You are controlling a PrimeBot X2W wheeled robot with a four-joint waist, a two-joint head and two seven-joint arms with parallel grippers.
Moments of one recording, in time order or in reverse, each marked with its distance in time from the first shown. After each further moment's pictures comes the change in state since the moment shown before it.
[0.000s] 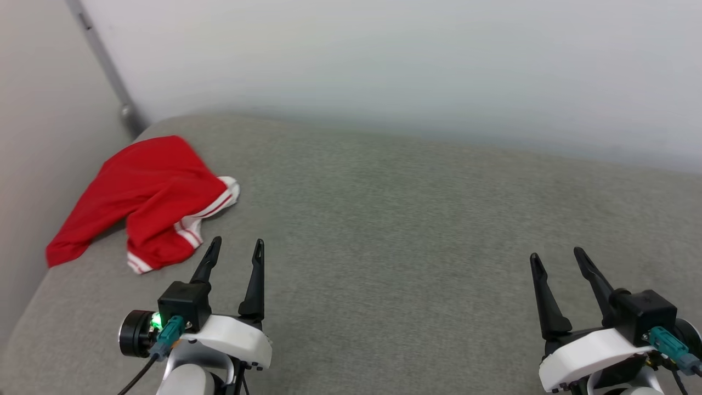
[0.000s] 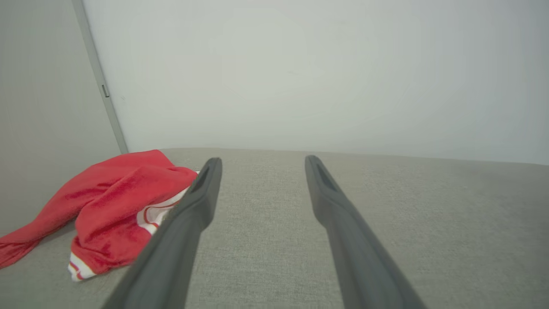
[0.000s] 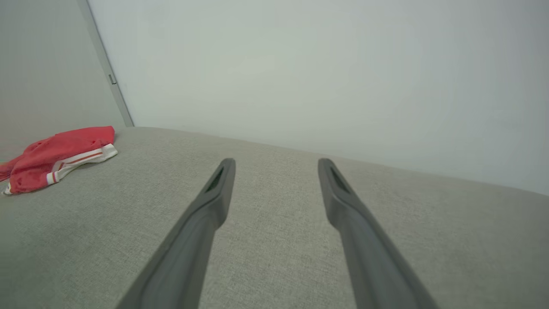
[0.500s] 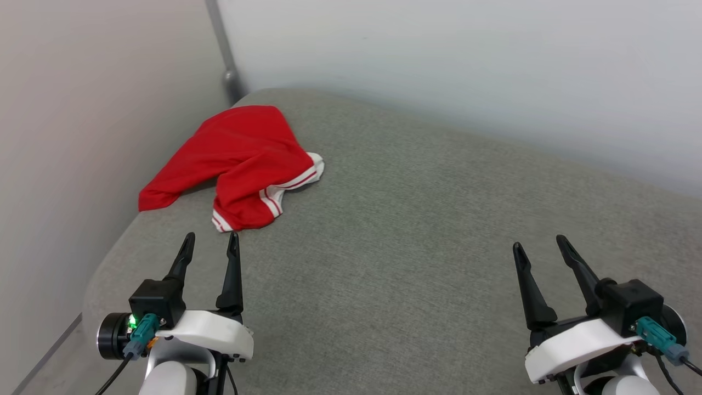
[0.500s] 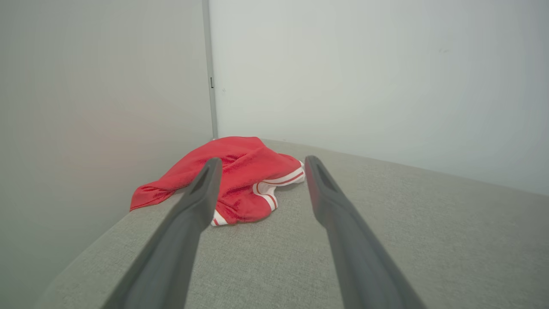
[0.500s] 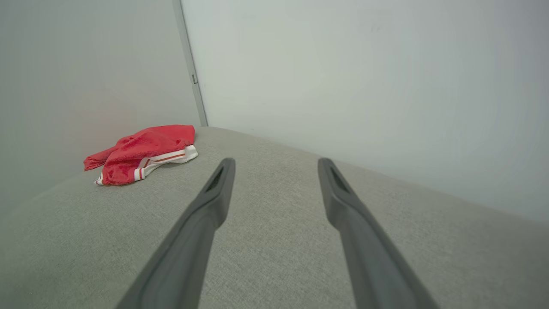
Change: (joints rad) left arm -0.004 0.005 0.062 -0.012 -0.034 0.000 0.000; right arm -0.034 0.000 0.049 0.004 0.020 0.000 -0.008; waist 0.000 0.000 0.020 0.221
